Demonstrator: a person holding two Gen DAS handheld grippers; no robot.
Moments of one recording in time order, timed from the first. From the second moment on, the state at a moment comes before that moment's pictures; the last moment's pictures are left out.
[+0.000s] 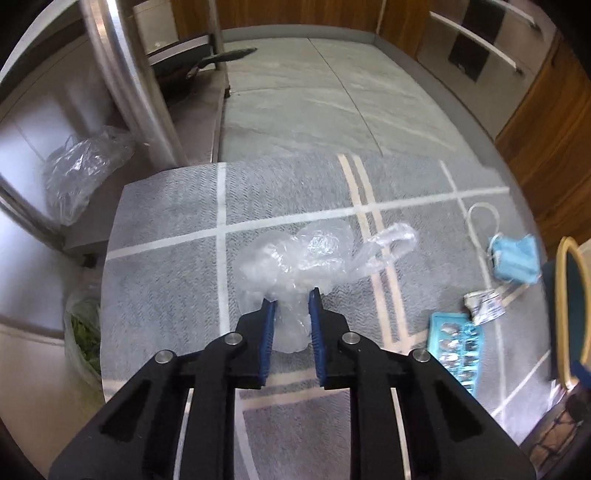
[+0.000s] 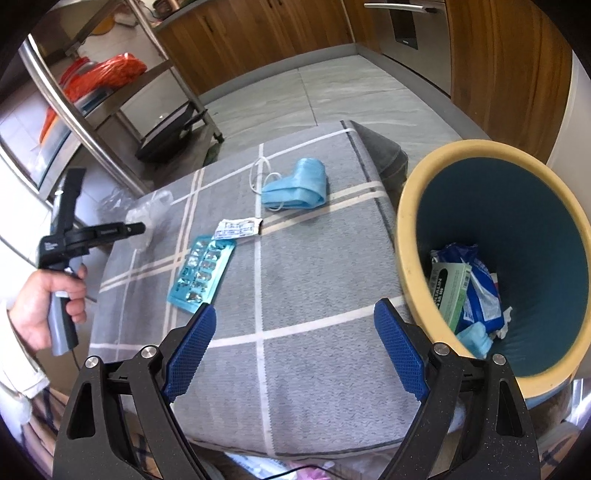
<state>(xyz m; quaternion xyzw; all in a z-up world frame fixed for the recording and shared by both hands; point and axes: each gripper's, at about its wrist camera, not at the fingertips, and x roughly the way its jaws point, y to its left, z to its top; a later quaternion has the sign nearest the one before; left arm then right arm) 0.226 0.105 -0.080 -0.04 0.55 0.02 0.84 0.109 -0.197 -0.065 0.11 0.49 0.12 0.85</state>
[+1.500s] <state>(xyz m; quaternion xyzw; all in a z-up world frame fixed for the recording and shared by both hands) 0.183 0.086 0.018 -0.22 0.44 -0.10 0.86 0.199 -0.076 -0.092 -0.15 0.49 0.25 0.82</state>
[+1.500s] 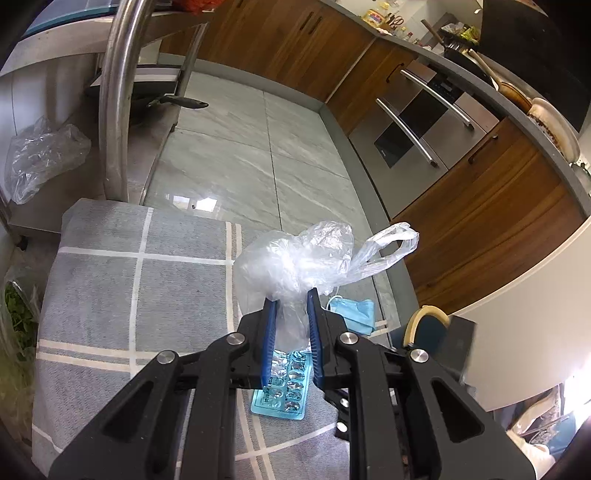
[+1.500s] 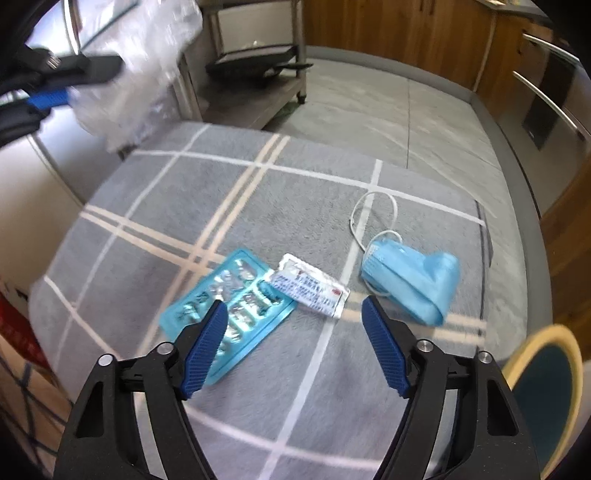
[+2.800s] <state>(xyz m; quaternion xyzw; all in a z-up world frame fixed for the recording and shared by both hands) 0.189 0.042 0.019 -0.18 0.45 -0.13 0.86 0.159 -0.186 -0.086 0.07 0.50 0.18 0.84</state>
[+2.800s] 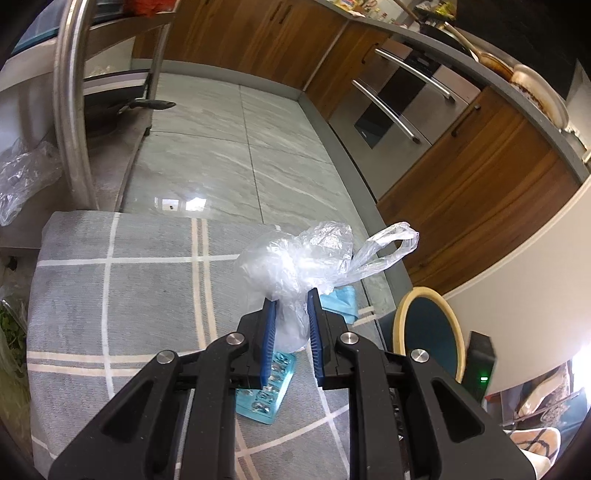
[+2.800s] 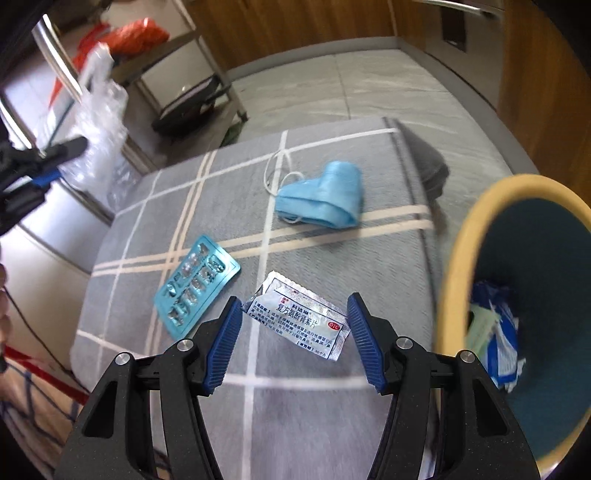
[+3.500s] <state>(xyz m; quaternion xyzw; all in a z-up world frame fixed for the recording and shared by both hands) 0.181 -0.098 0.030 -0.11 0.46 -0.24 0.85 0.085 -0.302 -0.026 0.18 0.42 0.09 0.88</state>
